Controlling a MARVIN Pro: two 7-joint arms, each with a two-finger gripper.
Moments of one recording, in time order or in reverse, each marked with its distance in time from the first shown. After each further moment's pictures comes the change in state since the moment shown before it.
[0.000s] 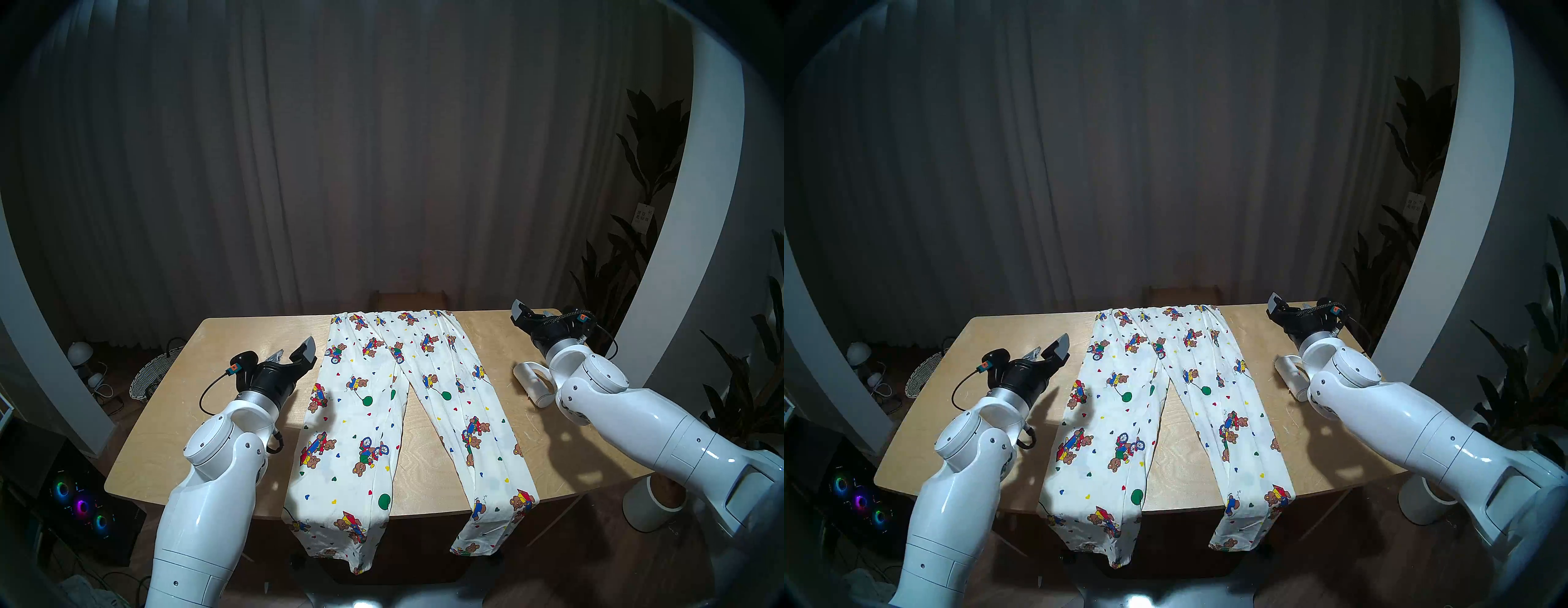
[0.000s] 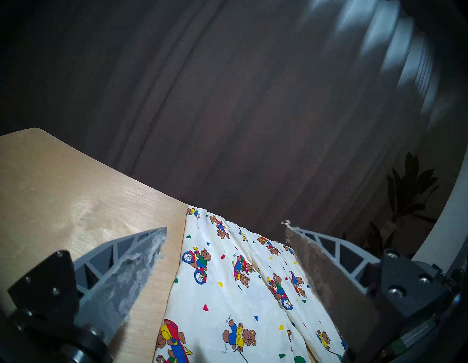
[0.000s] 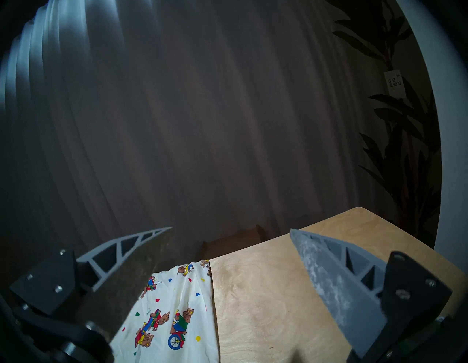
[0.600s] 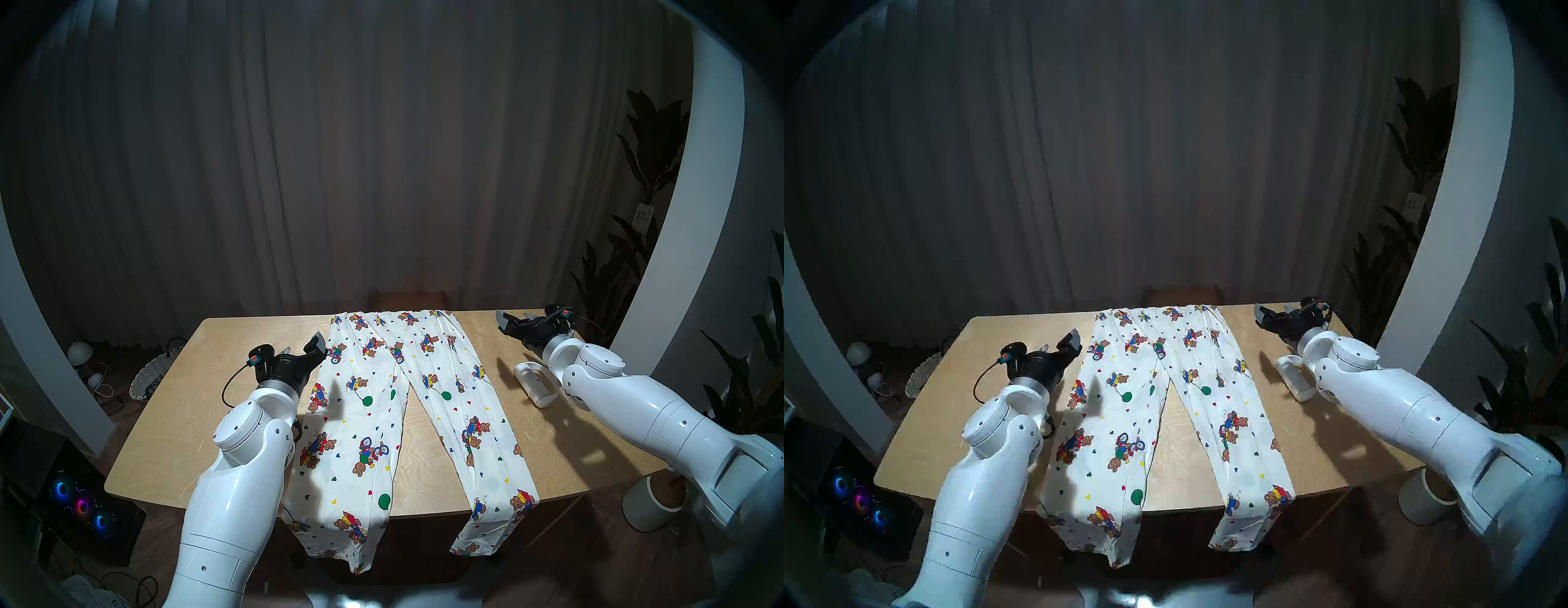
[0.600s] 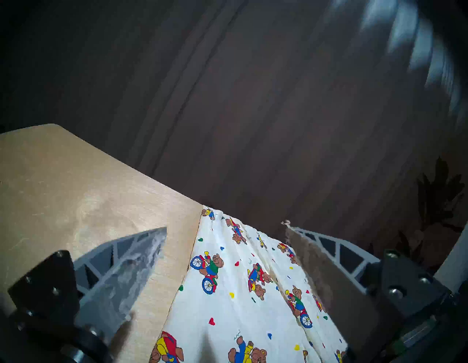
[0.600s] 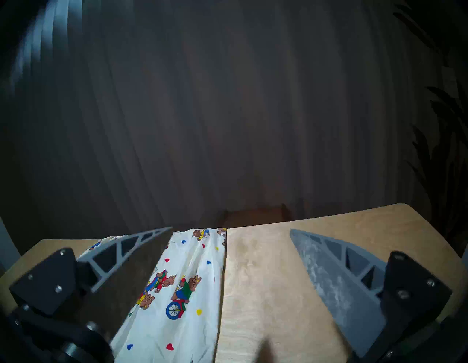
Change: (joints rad) left arm -0.101 -0.071 0.066 0.074 0.073 -0.028 0.182; right arm 0.093 -0.048 -0.050 0.200 -0.041 0.096 0.290
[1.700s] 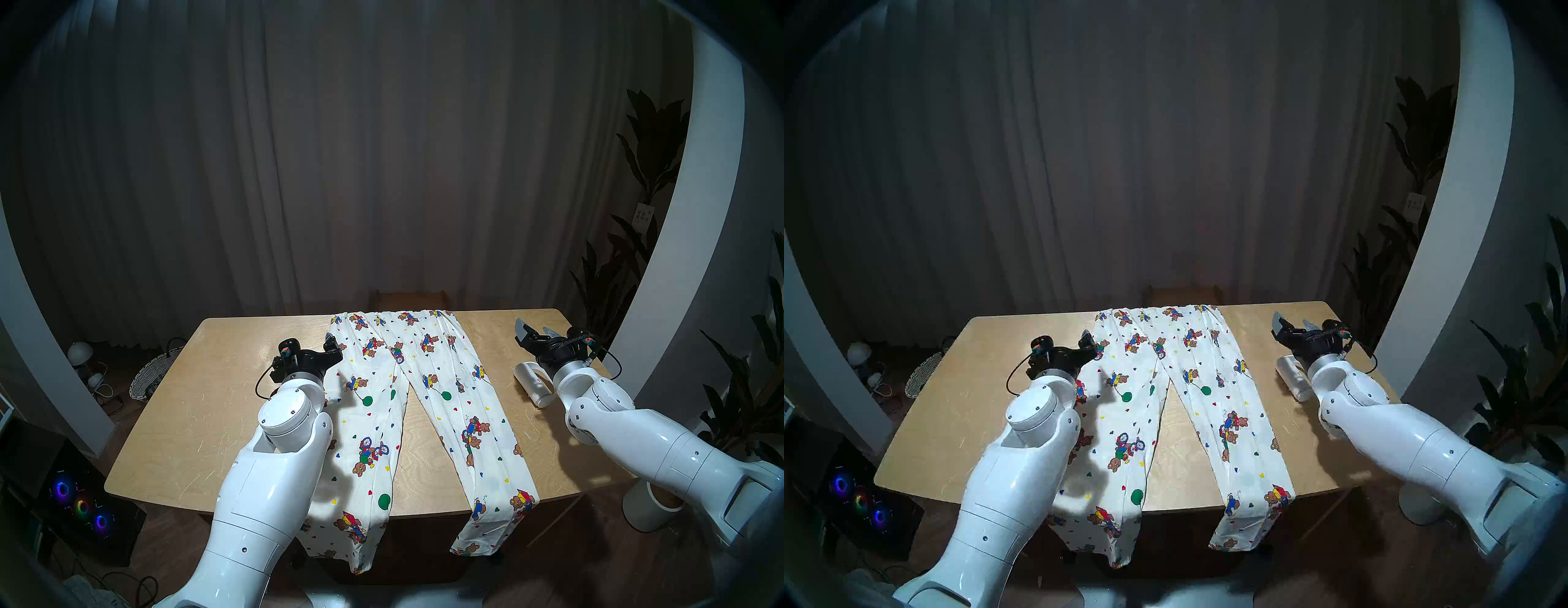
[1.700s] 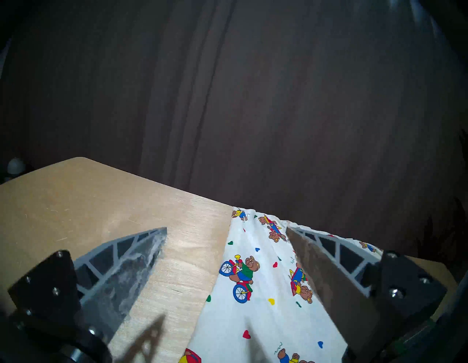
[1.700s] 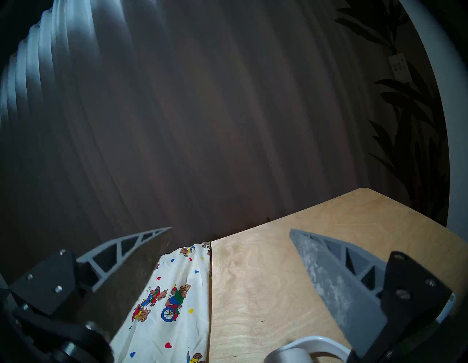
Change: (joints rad) left arm -0.111 -0.023 0.139 0.125 0.257 -0.033 0.248; right arm -0.189 0.047 0.059 -0.131 0.098 -0.225 -0.133
